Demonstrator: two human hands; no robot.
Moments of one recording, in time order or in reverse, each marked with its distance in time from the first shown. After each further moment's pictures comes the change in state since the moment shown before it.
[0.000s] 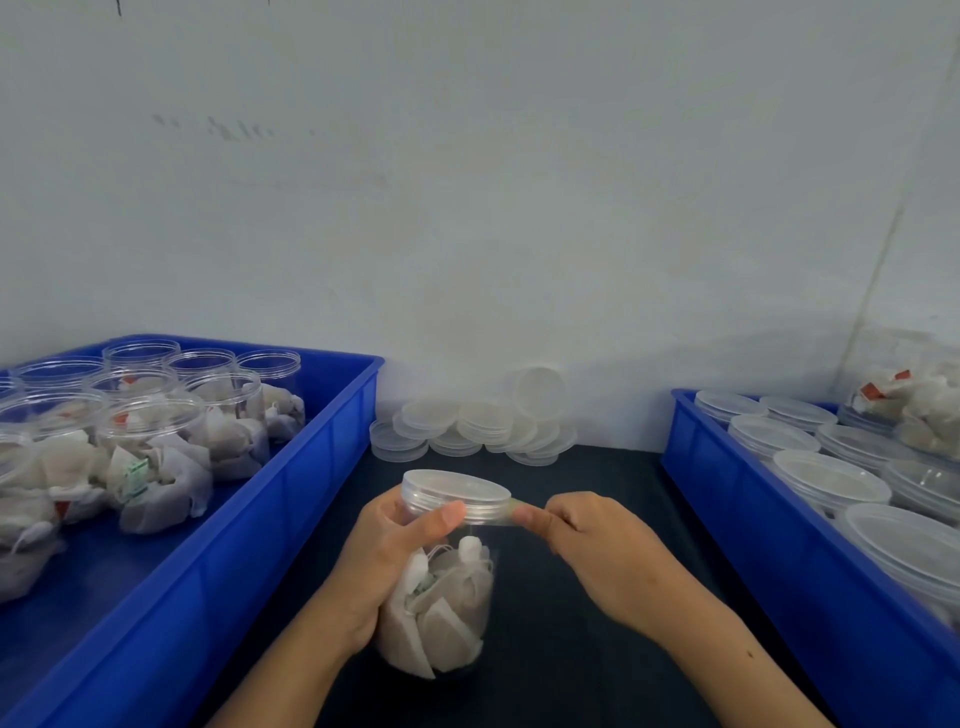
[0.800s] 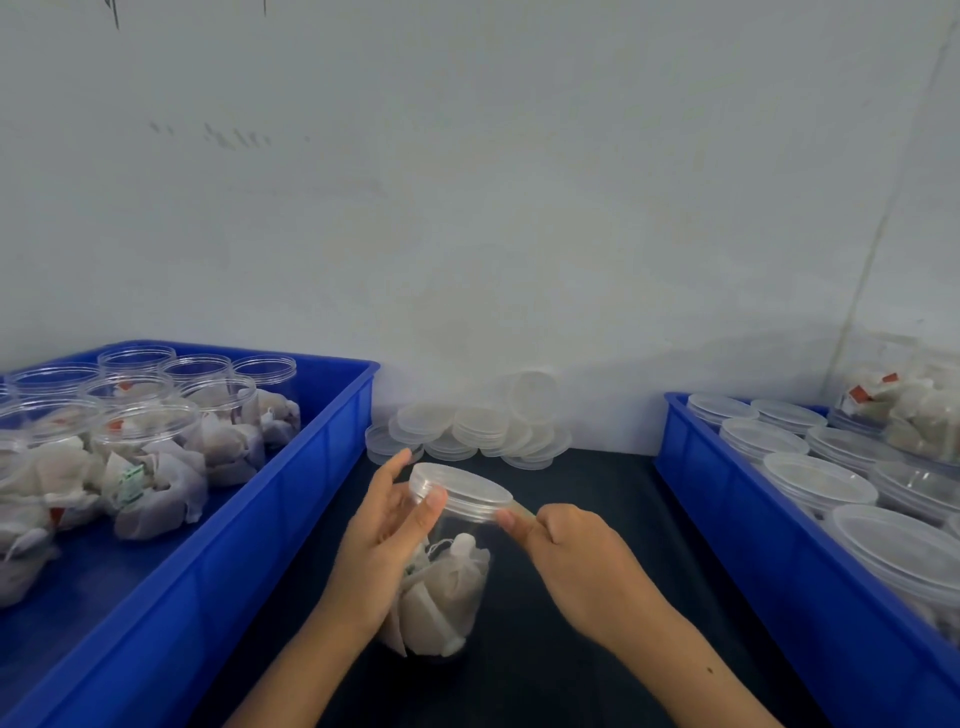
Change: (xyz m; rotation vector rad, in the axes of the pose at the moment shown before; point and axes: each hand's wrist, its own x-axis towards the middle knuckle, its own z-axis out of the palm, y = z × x) left_hand -0.002 -0.006 0.005 0.103 0.137 0.161; right_hand -0.003 -0.007 0.016 0.060 0.086 0.055
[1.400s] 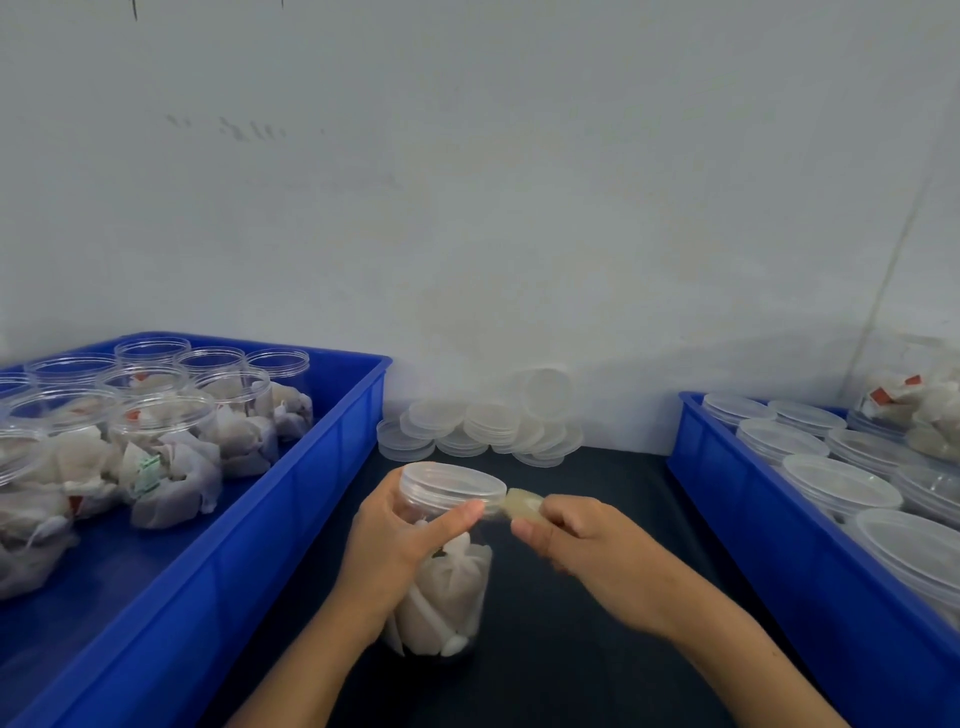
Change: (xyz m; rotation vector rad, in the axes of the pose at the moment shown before) left_hand 0.005 -0.002 -0.005 0.079 0.040 0.003; right_hand -0.001 -0.001 -0.020 0.106 -0.167 -0.165
